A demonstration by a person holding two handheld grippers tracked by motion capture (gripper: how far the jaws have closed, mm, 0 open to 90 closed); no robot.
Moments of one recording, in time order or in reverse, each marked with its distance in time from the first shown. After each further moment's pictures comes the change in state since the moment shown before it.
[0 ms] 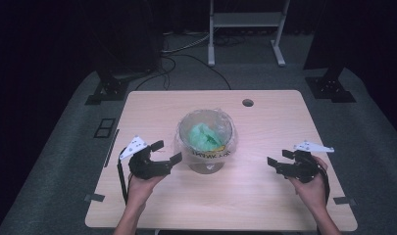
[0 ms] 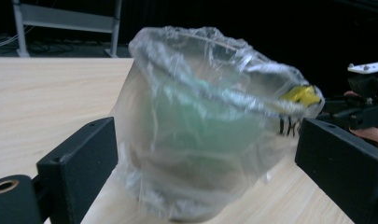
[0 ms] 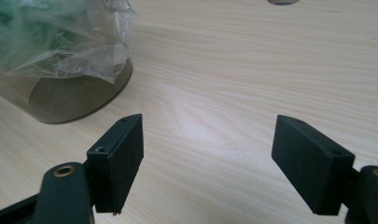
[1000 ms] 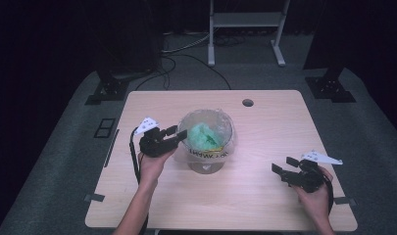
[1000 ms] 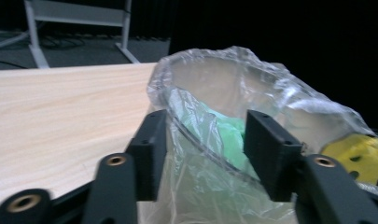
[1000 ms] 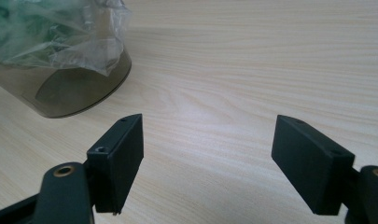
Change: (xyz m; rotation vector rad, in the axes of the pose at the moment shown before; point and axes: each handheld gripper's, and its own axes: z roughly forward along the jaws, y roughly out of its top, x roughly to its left) left arm 0.015 0.029 0.042 0.043 0.075 0.013; right arm -0.005 -0.027 -0.010 -0.046 0.008 0.062
